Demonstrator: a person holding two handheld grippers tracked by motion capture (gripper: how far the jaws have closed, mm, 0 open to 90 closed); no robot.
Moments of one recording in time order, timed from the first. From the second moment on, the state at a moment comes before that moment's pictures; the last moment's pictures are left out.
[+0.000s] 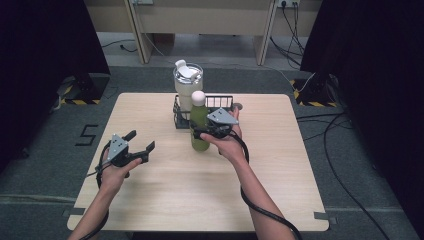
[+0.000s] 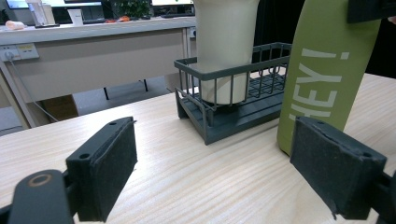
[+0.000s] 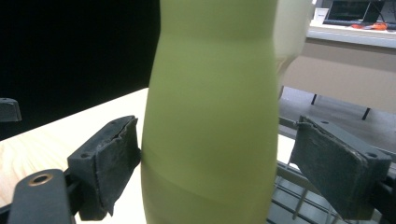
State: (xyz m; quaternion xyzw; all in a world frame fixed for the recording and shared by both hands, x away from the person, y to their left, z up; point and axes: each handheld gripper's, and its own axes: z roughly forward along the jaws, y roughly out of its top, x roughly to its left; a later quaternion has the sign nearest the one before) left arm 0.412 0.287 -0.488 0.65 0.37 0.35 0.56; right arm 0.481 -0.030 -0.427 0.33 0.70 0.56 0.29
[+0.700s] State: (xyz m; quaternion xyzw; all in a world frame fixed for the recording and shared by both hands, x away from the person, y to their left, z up) left arm 0.412 0.288 -0.489 0.65 0.37 0.34 0.56; right arm 0.489 -0.016 -0.429 0.32 0.71 0.55 0.30
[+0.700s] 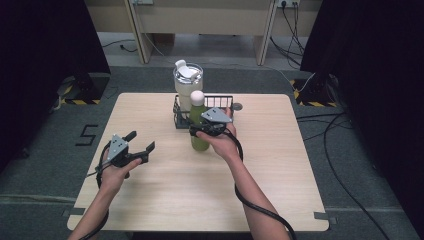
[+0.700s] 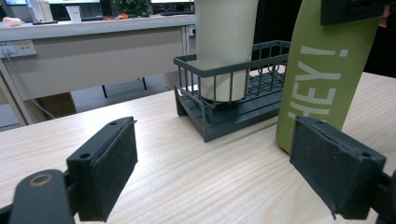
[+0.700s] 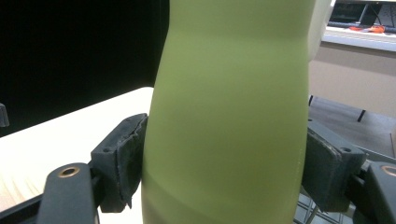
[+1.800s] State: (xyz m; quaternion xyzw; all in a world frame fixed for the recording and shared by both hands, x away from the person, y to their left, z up) left arm 0.412 0.292 -0.492 0.65 0.38 0.34 0.56; right arm 0.489 -0.012 -0.427 0.32 0.70 0.56 0.30
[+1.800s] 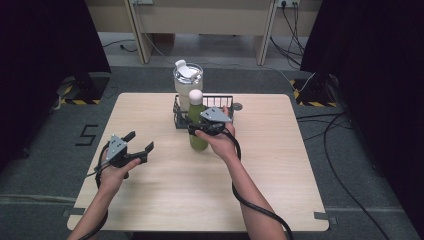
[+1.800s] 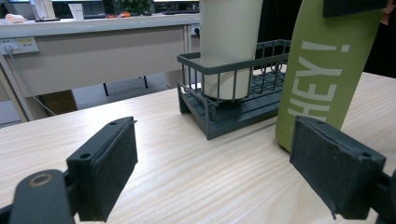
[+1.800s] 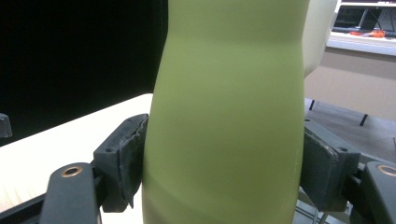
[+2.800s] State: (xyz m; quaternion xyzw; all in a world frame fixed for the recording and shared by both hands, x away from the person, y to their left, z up) left arm 0.411 0.295 -0.490 0.64 0.39 0.35 0.56; right arm 0.484 -0.036 -0.403 0.33 0.68 0.57 0.33
